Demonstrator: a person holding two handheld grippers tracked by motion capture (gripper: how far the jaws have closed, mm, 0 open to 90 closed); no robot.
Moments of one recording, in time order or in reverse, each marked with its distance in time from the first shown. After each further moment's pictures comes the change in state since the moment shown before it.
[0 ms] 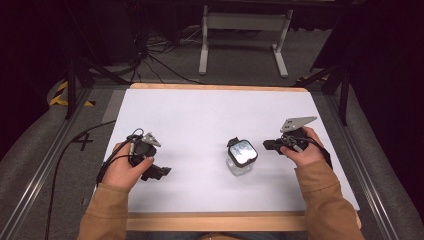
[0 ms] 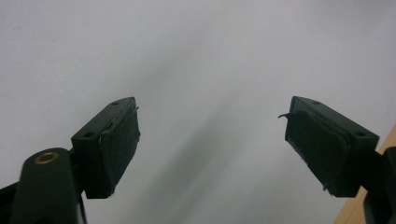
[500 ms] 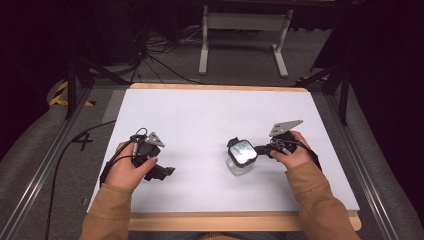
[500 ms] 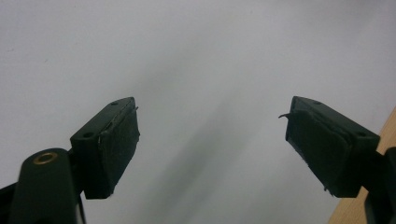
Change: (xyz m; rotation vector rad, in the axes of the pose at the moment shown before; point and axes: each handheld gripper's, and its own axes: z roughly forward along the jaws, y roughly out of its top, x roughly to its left) left arm -0.010 0.007 0.000 -0.016 -0.005 0.028; right arm 0.005 -0.005 0.032 0.039 0.075 0.018
